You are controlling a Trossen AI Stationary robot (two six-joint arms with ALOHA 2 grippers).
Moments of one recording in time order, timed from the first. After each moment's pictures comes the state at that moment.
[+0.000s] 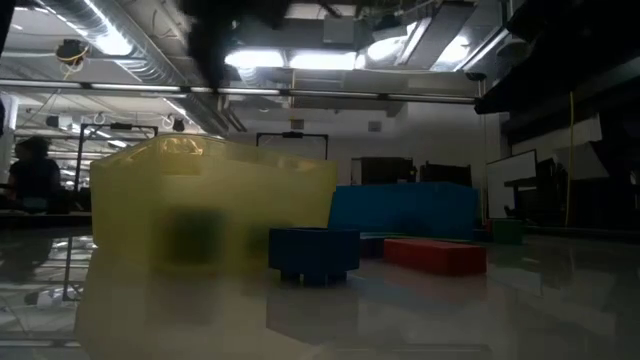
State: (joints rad) left arm -0.20 1.74 1.60 -1.31 -0.07 -0.62; right arm 0.18 0.71 0.46 -0.24 0.28 0.18
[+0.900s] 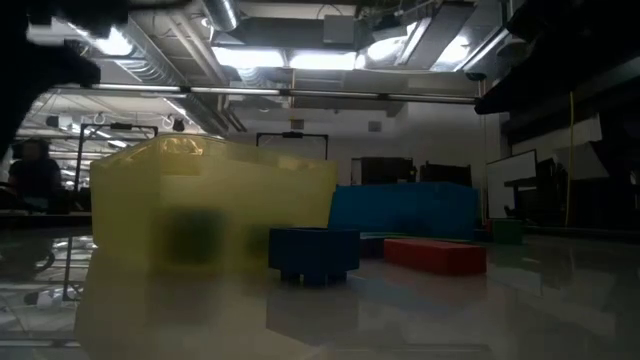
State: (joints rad) left arm -0.67 1.74 1.20 -1.02 -0.09 -0.73; right arm 0.18 0.71 0.46 -0.24 0.28 0.18
